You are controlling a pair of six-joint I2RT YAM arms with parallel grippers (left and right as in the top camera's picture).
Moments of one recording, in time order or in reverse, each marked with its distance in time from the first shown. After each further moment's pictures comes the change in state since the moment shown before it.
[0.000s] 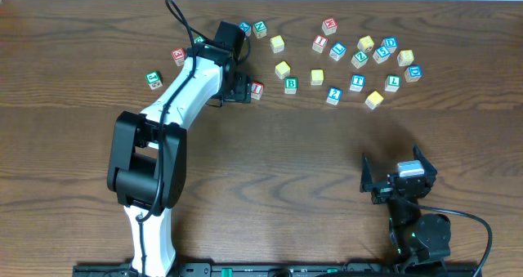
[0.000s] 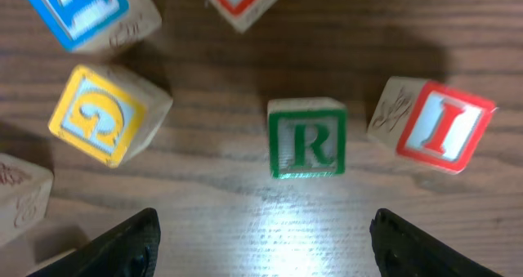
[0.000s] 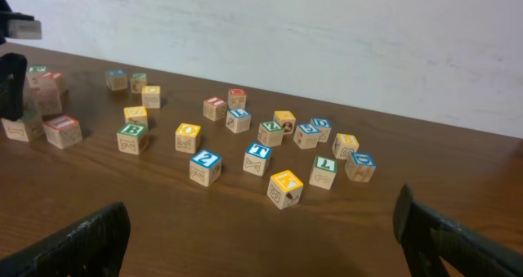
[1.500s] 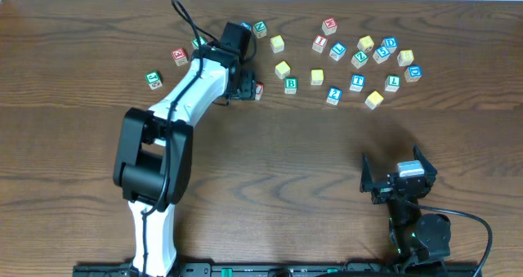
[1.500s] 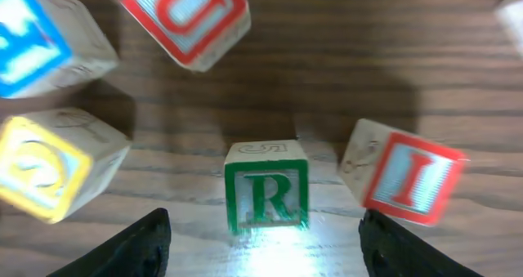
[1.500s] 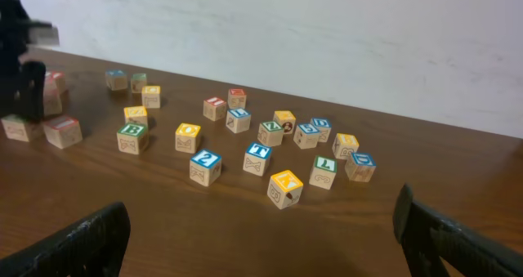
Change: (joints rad) left arm -0.018 0.044 0.000 0.083 0.005 -0.027; right arm 0.000 0.000 0.000 0.000 0.000 0.000
